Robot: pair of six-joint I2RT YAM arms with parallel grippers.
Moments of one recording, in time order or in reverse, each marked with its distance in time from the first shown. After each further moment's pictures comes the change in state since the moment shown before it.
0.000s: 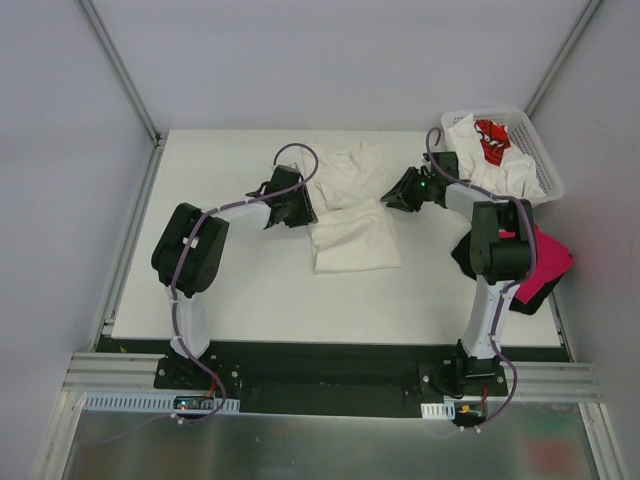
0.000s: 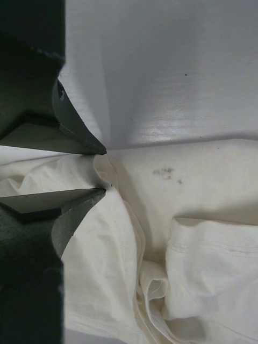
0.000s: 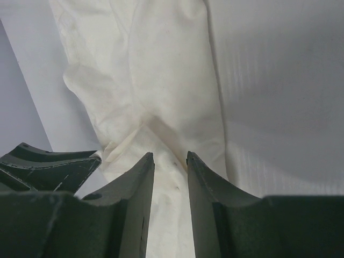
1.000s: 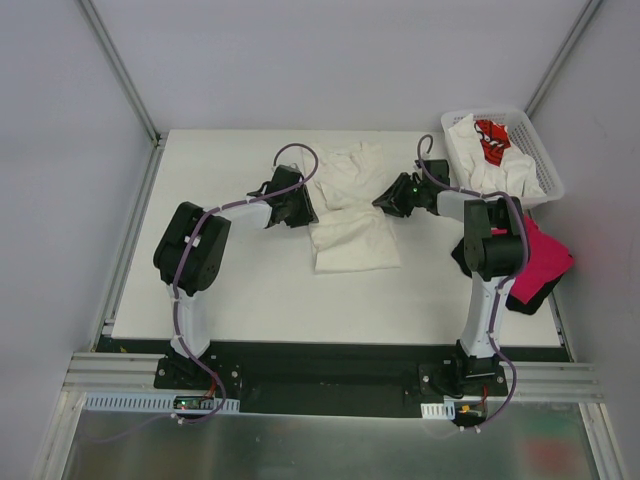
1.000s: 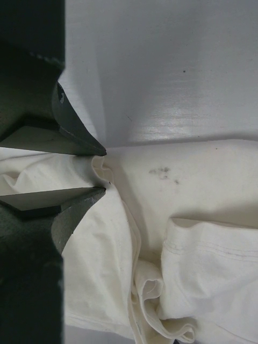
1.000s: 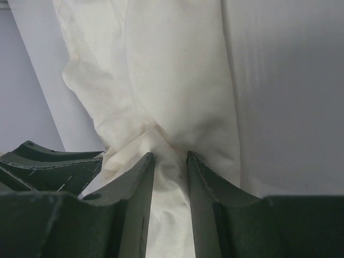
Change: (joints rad) left arm 0.000 0.022 0.015 0.000 0.013 -0.026; right arm 0.036 0.050 -0.047 0.139 -0.042 0.087
